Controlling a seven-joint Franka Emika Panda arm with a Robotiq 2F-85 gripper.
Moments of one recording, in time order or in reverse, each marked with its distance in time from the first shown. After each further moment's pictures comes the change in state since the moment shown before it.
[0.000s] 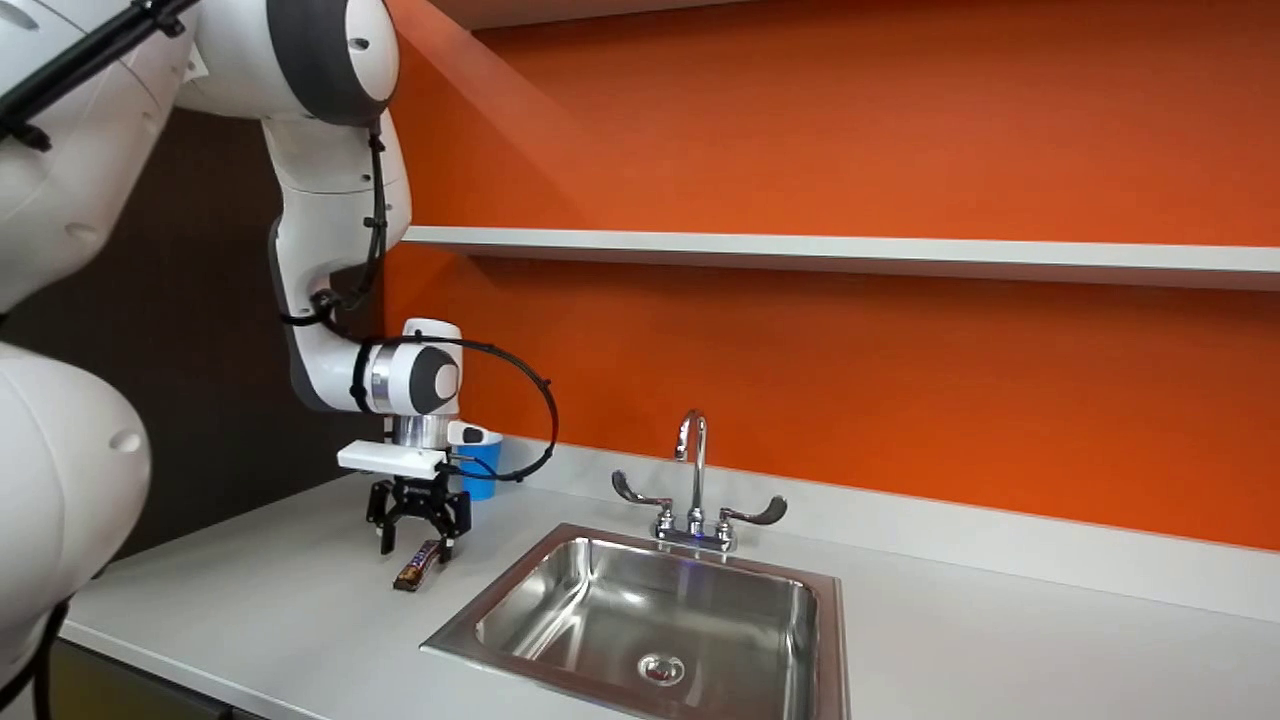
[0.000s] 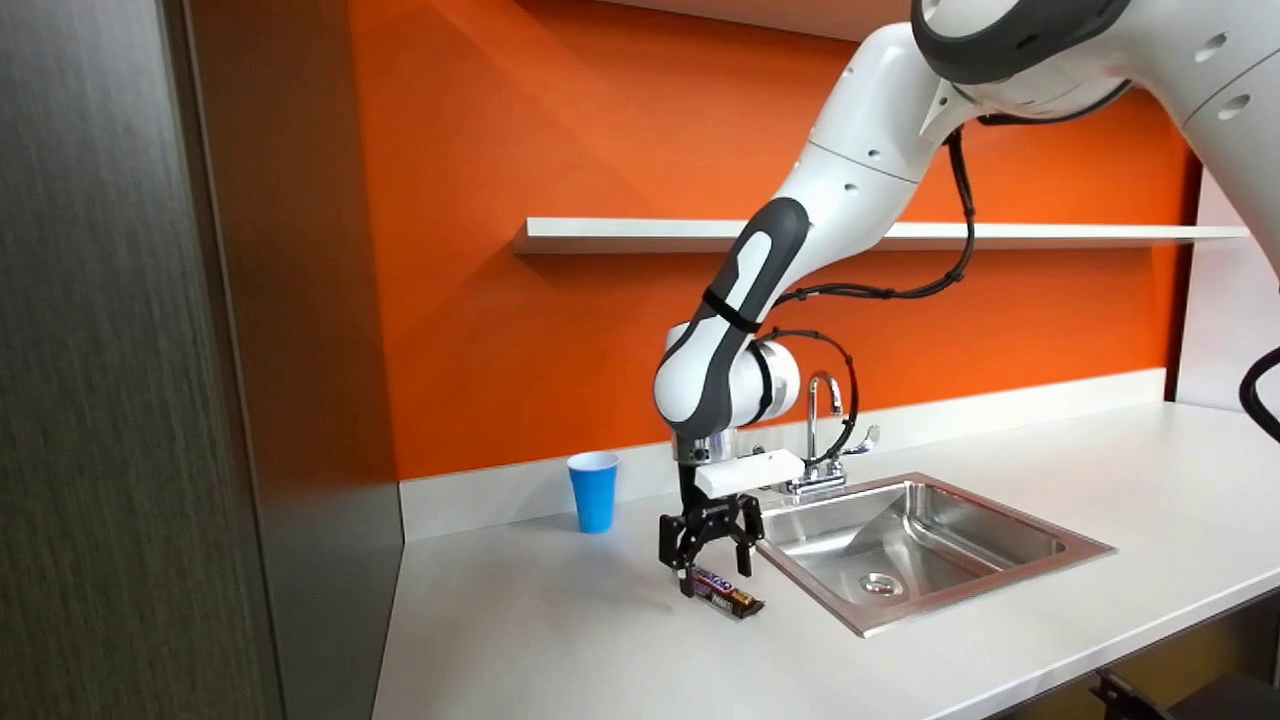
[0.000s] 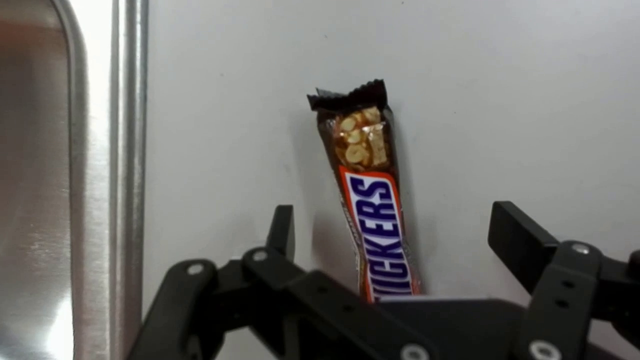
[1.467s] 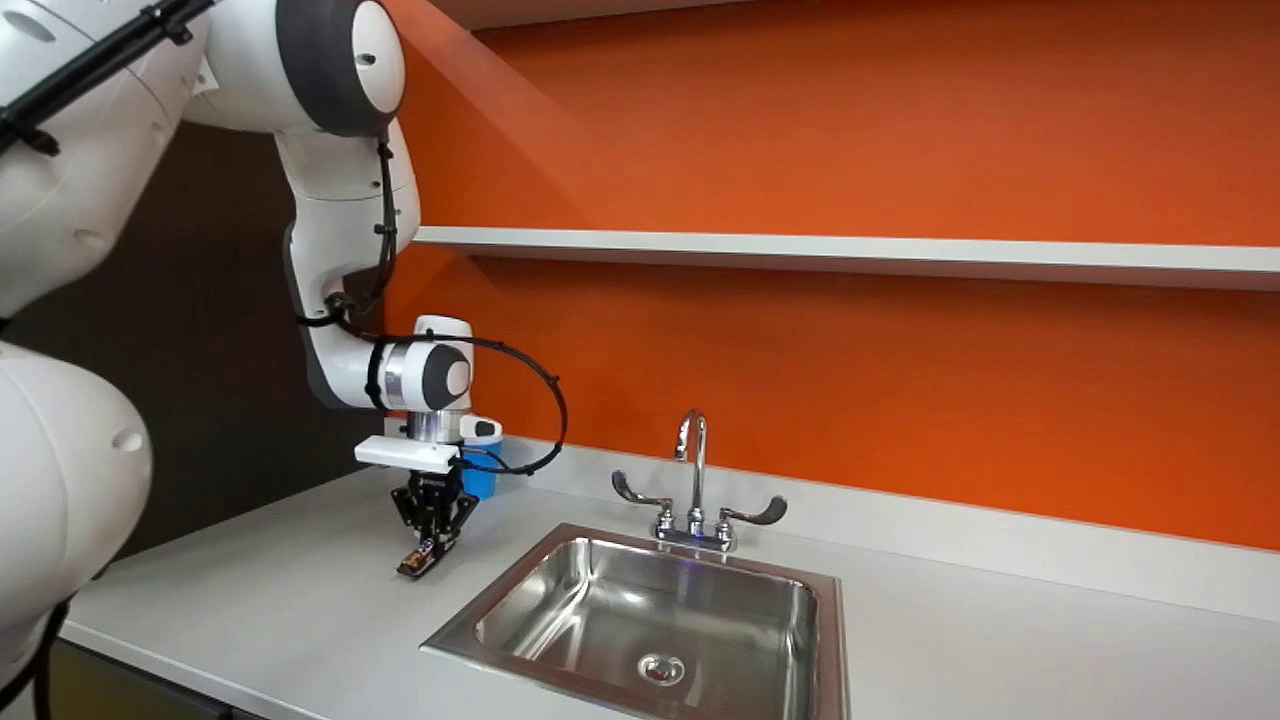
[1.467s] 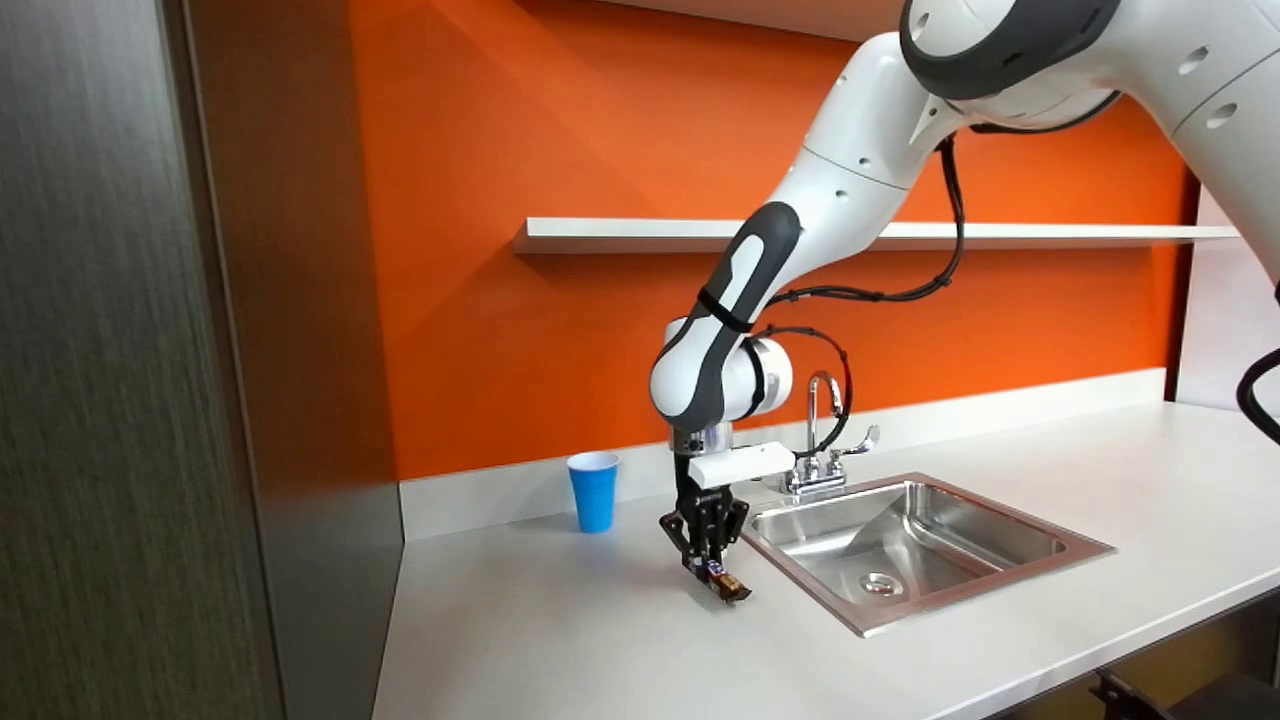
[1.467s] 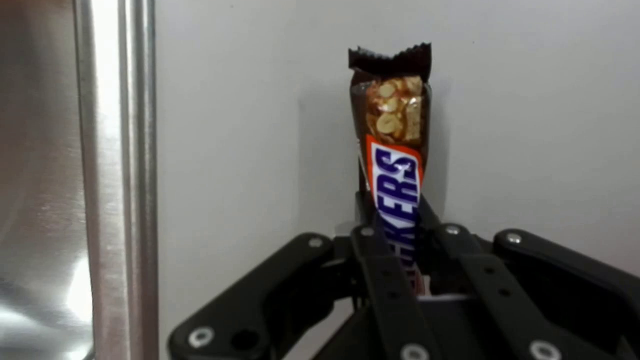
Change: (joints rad) arm 0.007 0.029 -0.026 0.064 0.000 0.007 0.002
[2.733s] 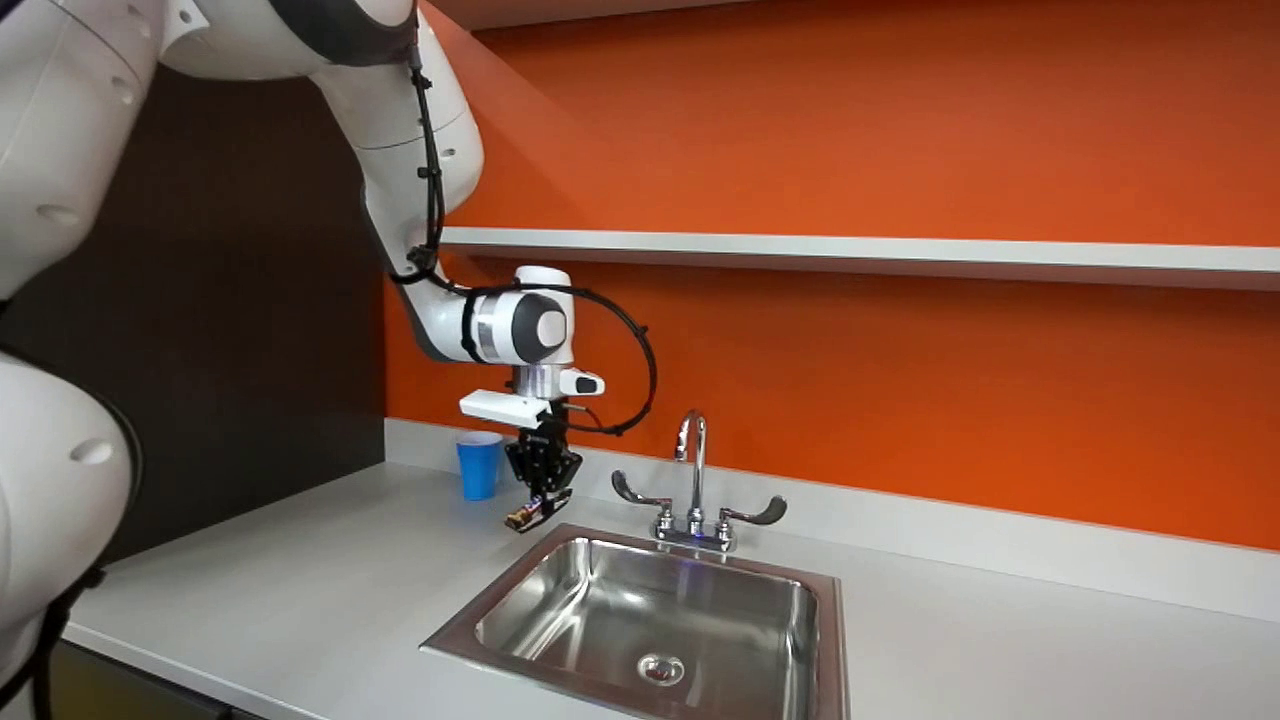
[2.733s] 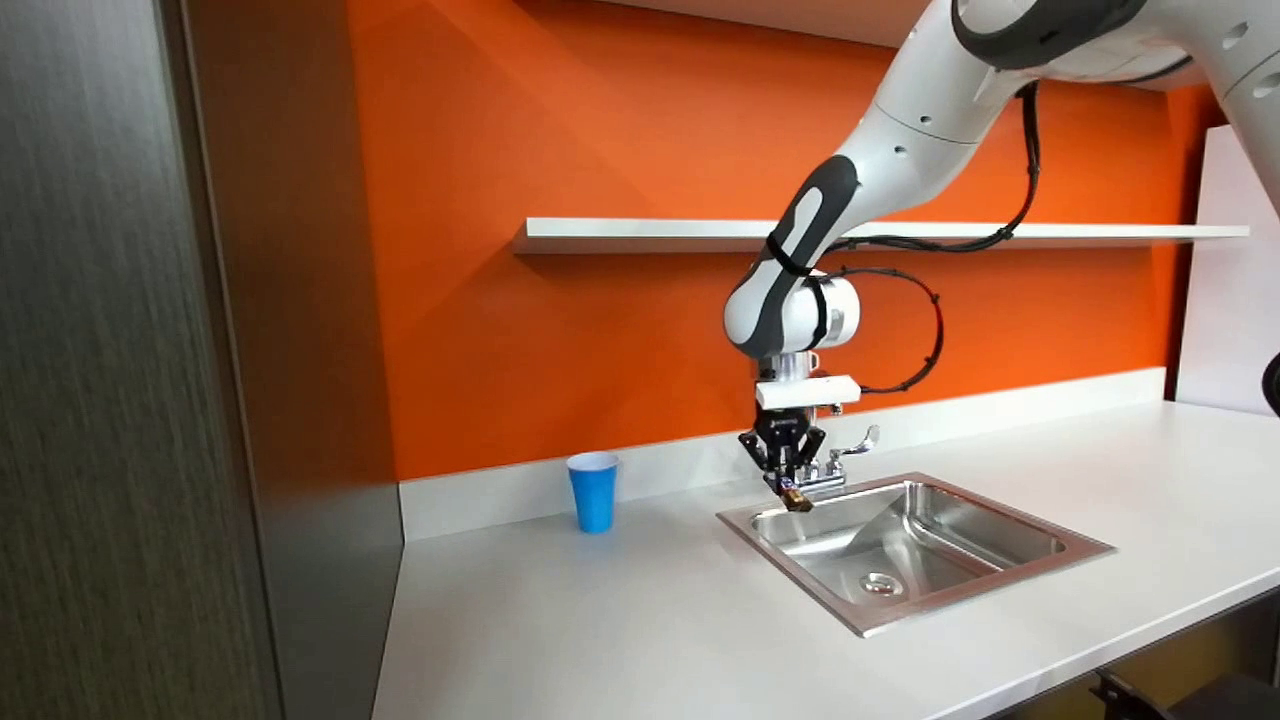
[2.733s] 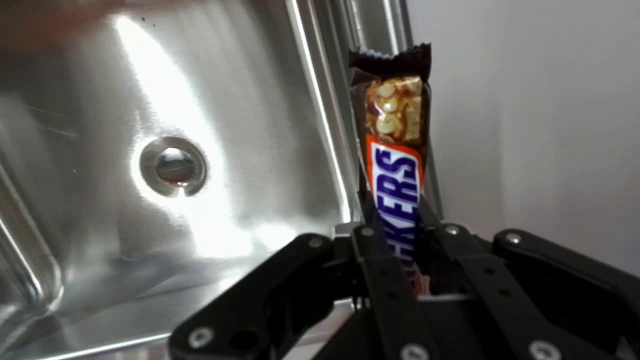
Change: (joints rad) arm -0.114 -0.121 -0.156 0.030 0.033 -0.077 0.071
